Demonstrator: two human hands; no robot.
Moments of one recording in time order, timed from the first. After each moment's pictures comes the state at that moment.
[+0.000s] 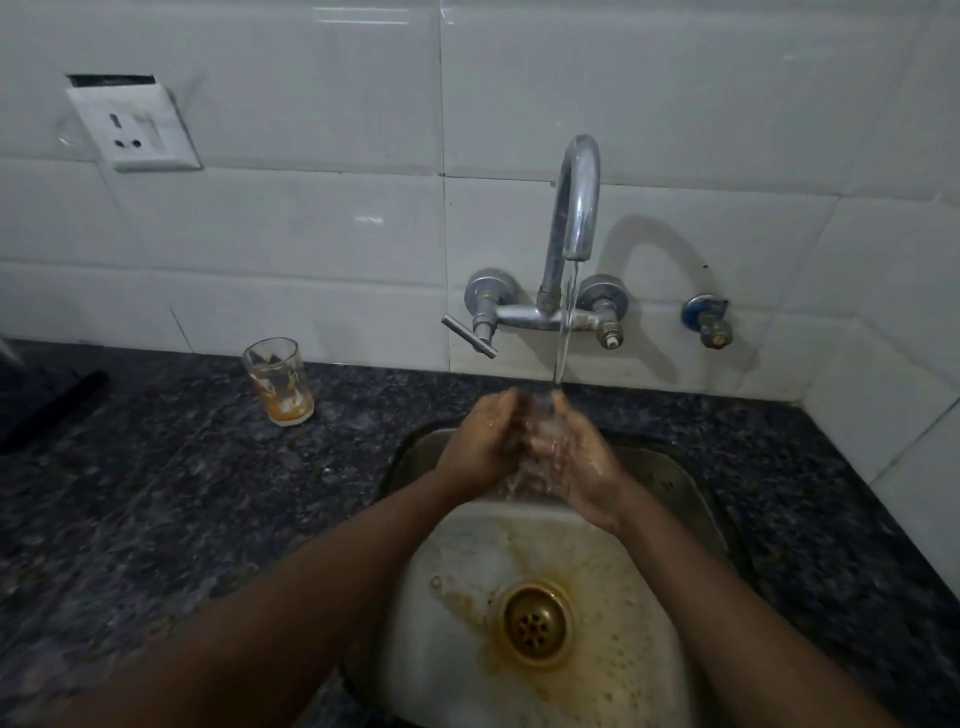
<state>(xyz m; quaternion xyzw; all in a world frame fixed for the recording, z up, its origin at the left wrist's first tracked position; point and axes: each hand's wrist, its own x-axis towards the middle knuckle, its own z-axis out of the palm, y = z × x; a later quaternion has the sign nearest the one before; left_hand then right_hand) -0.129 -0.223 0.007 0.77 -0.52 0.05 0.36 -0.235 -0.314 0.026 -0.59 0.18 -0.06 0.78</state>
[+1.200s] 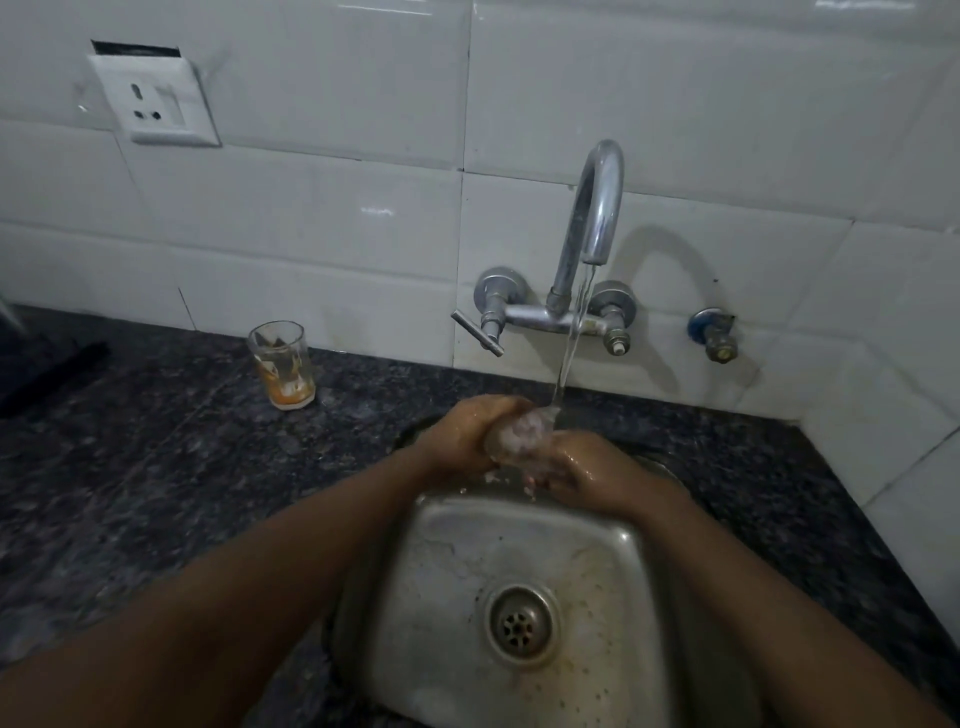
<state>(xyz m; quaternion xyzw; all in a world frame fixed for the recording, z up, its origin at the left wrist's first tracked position) -0.107 -0.207 0.014 0.75 -0.57 0.02 0.34 -0.248 -0.337 0.049 -0.99 -0.03 -0.02 0.14</state>
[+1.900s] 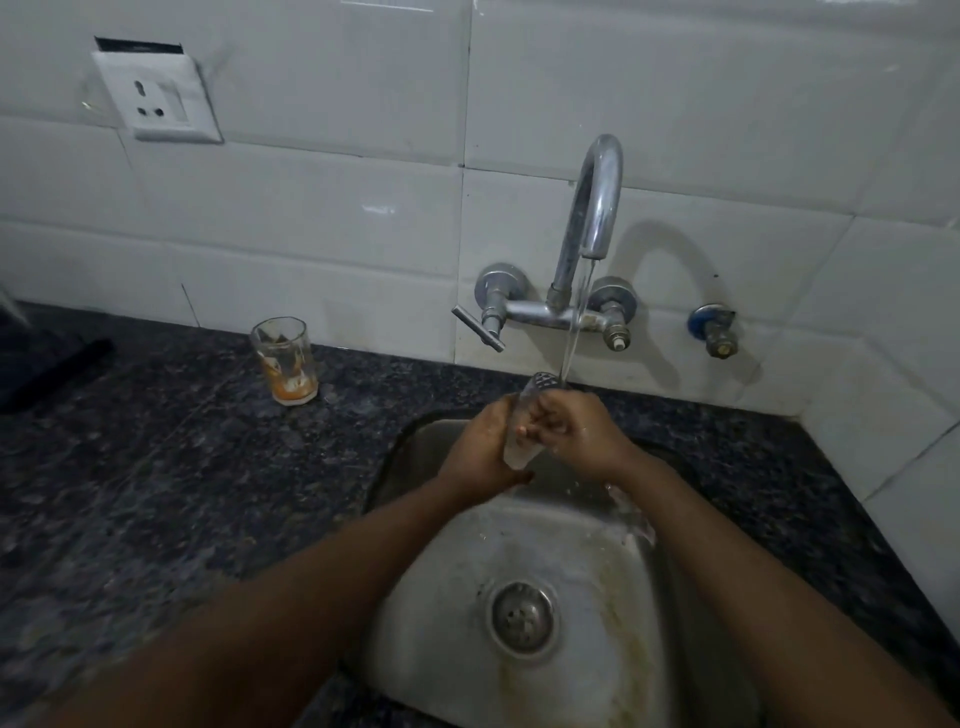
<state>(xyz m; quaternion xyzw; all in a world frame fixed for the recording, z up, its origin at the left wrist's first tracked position) -0.139 -0.219 -0.008 0.80 -0.43 -0.06 0.42 -0.228 -0.337 0.052 -0.93 0.06 -0.15 0.34</state>
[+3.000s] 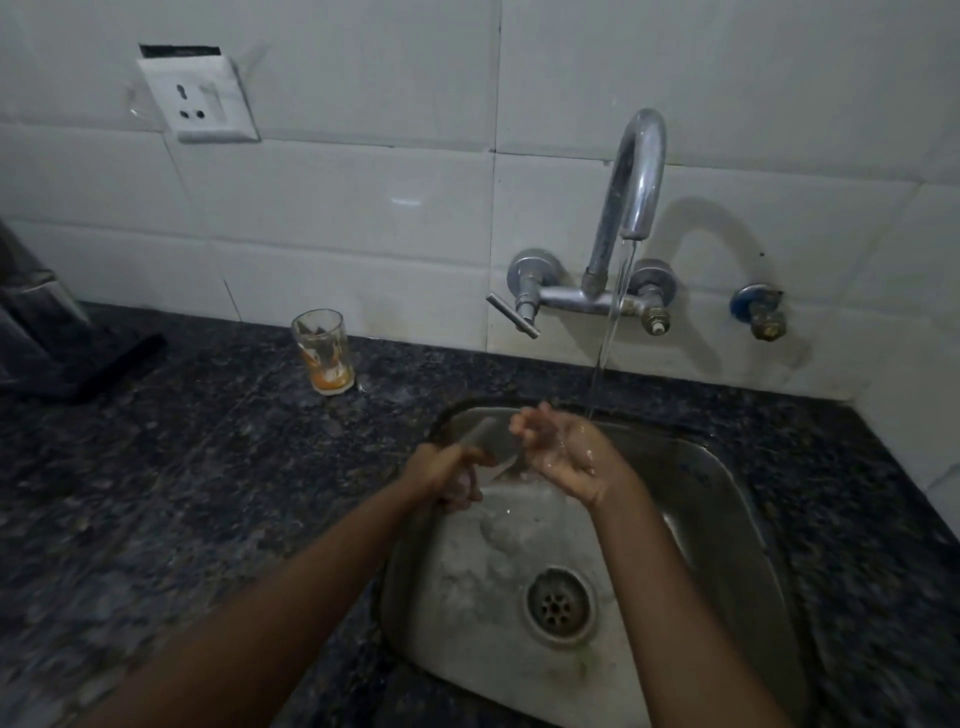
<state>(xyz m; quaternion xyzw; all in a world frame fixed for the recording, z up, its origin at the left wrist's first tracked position) -0.132 -0.143 0.000 0.77 -0.02 -0.35 0.54 -0.202 -0.288 0.017 -0.30 0.23 -0.05 0.92</state>
